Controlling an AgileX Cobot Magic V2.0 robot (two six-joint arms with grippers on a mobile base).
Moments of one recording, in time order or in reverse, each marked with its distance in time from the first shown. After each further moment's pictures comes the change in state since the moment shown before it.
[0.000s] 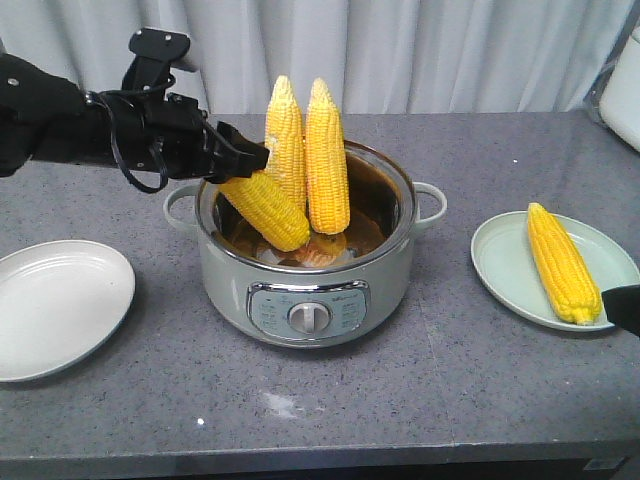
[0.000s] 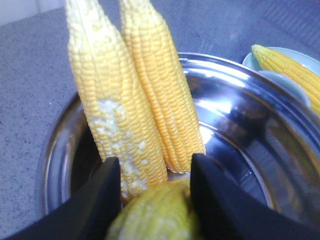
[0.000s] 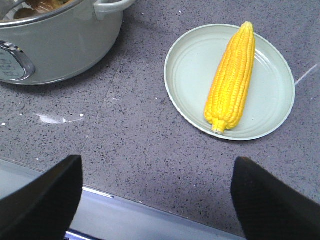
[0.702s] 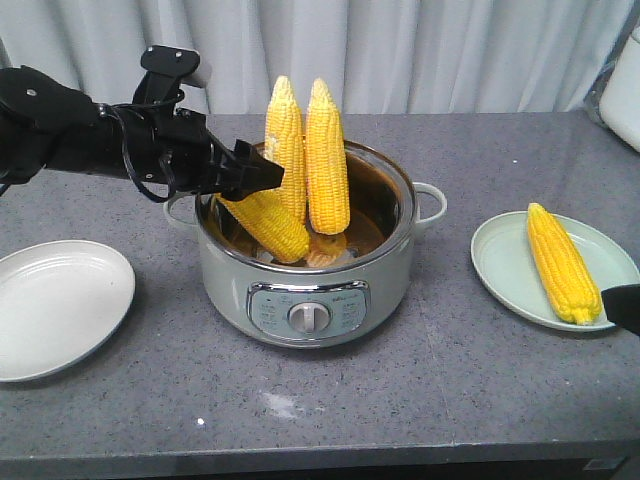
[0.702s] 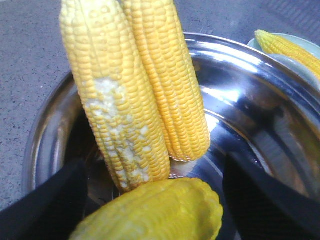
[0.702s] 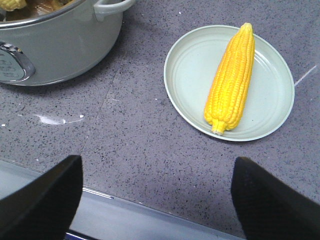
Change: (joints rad) left arm 0.000 0.057 0.000 0.002 0.015 -0.002; right arm 0.000 0.000 0.000 0.000 -0.002 0.000
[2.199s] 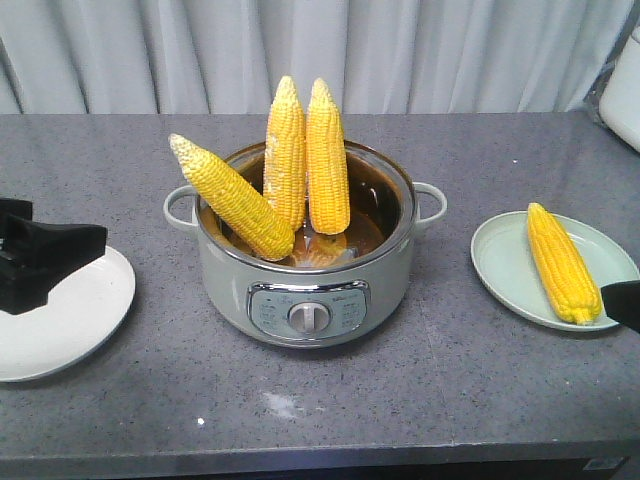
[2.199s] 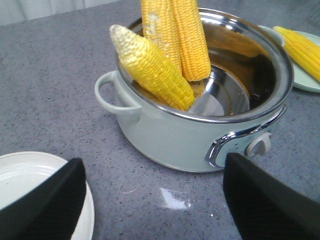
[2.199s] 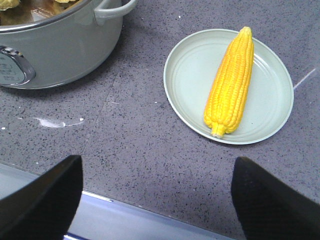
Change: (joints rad) left arm 0.082 -0.802 0.500 0.403 0.051 -0.425; right arm 0.000 0.000 0.000 0.000 -0.010 -0.001
